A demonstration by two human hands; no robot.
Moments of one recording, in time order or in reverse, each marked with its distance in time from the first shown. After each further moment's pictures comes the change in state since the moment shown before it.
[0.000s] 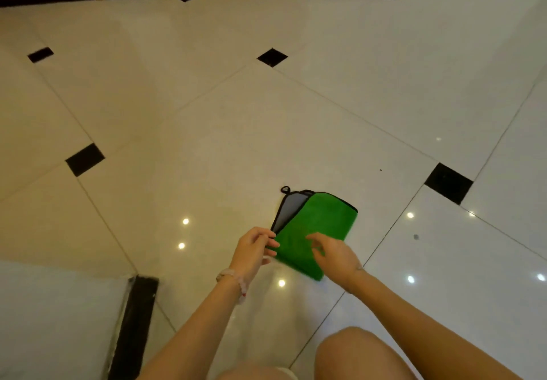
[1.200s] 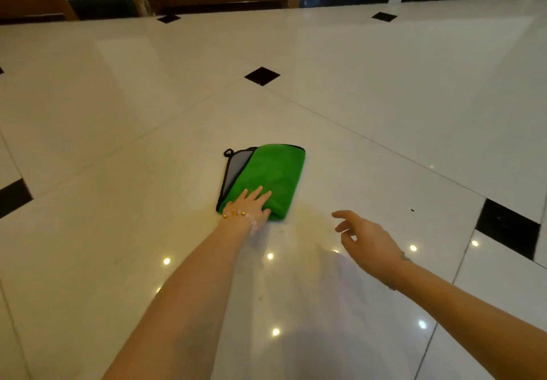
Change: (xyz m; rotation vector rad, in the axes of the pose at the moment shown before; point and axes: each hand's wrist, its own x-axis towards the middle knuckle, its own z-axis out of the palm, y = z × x) left_hand 0.300 0.043 0.005 1.357 -0.102 0.317; right_hand 0.151 0.033 -0.057 0.020 0.226 -0.027
